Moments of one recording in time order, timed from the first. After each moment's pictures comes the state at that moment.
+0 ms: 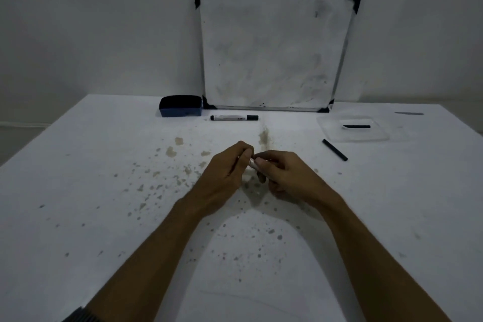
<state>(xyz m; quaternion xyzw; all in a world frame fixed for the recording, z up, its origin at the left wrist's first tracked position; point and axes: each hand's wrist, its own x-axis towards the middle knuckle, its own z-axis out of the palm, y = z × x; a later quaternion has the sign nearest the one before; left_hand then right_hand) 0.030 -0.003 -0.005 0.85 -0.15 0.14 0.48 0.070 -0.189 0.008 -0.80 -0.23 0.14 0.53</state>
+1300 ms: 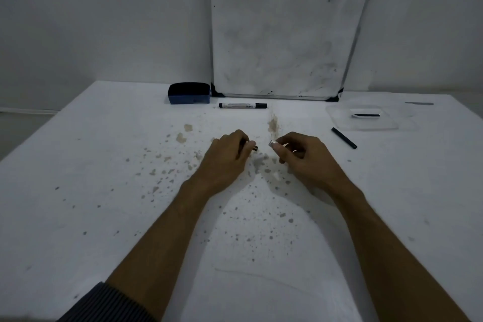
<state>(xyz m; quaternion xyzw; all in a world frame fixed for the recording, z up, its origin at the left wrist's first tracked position) 0.045 0.020 -0.026 0.93 -0.07 0.13 0.33 0.070 -0.196 0.002 -0.87 -0.20 -0.03 0.44</state>
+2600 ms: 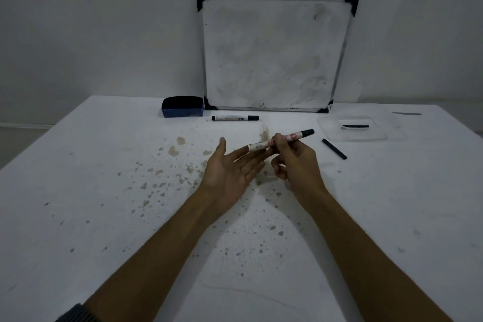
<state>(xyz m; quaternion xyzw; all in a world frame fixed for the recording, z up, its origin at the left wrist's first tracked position) 0.028 -0.022 0.003 0.38 0.11 -0.08 0.91 0.067 -0.178 0.006 -0.65 -0.04 0.02 0.76</state>
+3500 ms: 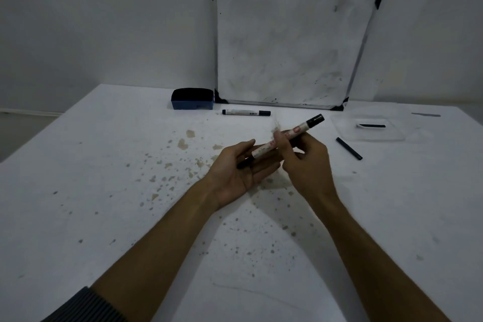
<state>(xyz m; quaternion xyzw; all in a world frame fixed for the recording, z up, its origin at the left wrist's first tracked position) 0.033 -0.005 0.008 0.37 0.10 -0.16 0.91 0.048 -0.161 0.019 -0.76 -0.10 -0.10 0.63</state>
